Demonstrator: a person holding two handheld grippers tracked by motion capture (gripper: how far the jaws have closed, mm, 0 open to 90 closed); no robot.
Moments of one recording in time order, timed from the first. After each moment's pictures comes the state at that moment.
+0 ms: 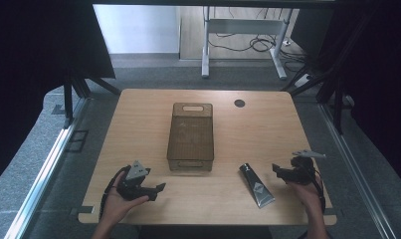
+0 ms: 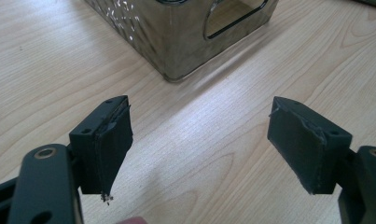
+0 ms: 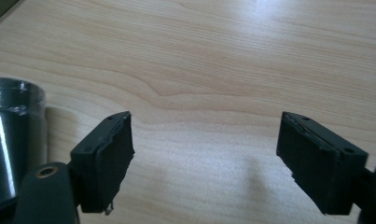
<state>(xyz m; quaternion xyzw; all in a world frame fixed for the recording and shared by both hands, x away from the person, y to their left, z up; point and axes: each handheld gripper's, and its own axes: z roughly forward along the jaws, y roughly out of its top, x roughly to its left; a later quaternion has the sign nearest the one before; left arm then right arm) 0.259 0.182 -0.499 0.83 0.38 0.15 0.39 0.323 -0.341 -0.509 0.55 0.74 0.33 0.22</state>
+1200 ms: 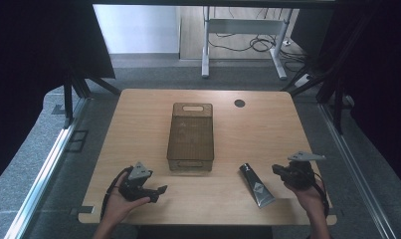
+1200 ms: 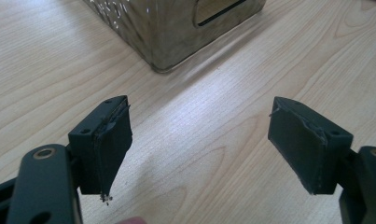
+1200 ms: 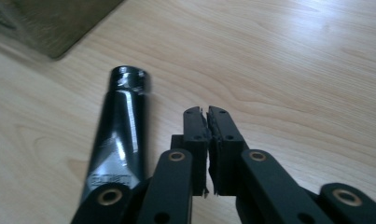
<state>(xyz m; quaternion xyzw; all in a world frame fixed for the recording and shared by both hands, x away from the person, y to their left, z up) 0.260 0.179 -0.504 0.84 0.38 0.12 0.38 0.296 -0.317 -0.476 0.47 0.79 0.36 0.17</state>
